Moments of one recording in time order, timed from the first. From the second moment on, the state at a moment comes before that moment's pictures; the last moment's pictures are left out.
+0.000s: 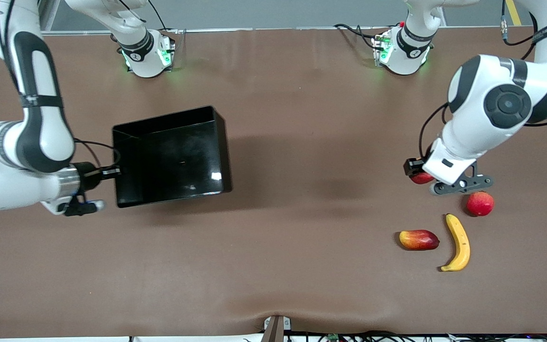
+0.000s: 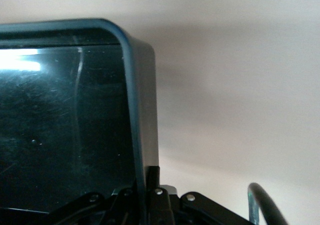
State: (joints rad) left arm -0.05 0.19 -0.25 -1.77 0.10 1.91 -0.47; right arm 0.13 0.46 -0.12 -1.59 0.41 1.58 -0.19
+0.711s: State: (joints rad) left arm -0.09 0.24 -0.42 -1.69 0.08 1.91 -0.71; right arm 0.51 0.55 -0.12 -1.60 0.51 1.98 0.20
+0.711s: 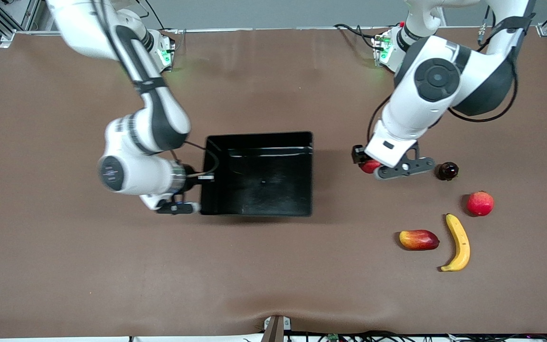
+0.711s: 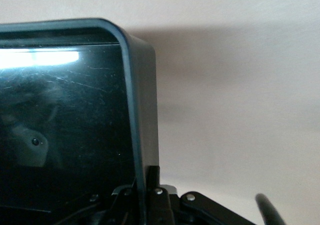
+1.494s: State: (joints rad) left arm -0.25 0.43 -0.43 -1.68 0.08 2.05 -0.97; right arm 0.68 0.70 -0.12 -1.56 0.51 2.20 0.39
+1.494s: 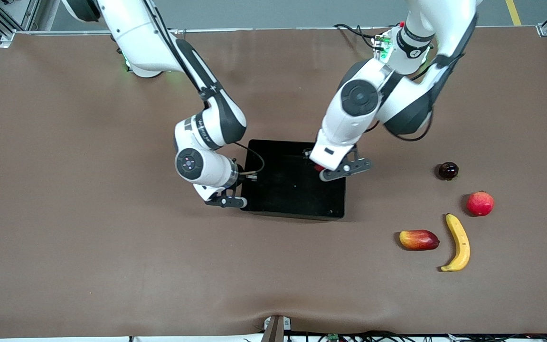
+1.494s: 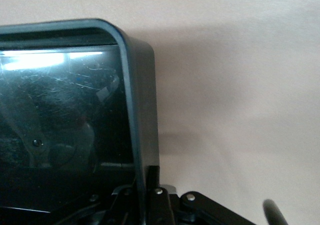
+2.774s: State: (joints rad) left arm -0.24 0.66 -0.40 -1.70 0.20 2.06 -1.00; right arm 0.72 0.60 -0.35 -1.21 0.38 1.55 0.42
